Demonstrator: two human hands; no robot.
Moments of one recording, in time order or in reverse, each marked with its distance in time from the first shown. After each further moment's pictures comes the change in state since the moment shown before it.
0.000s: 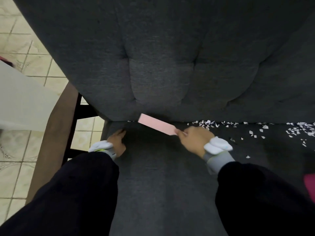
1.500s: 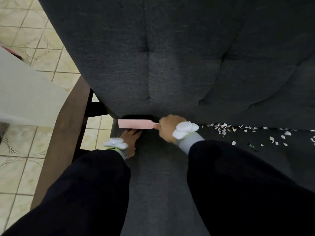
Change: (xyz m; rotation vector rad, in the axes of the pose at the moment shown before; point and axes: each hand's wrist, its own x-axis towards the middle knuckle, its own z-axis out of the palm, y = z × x) left_hand 0.020 -0.007 0.003 0.331 -0.081 0.164; right_hand 0.060 -0.104 0.016 -0.177 -0.125 -0.279
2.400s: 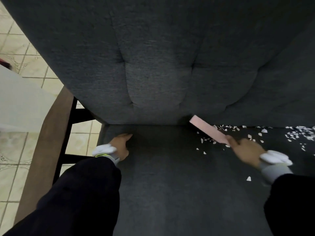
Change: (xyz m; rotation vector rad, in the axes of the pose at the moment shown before) left_hand -0.015 0.033 -0.014 -0.297 0.100 -0.086; right_hand -0.136 0.218 0.018 0.243 0.008 0.659
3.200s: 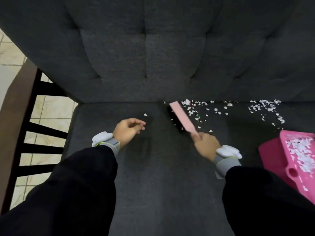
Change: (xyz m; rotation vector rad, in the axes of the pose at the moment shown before) left_hand -0.059 0.132 0.056 -0.902 0.082 0.057; right_hand -0.041 0.052 0.075 0.259 0.038 -0.146
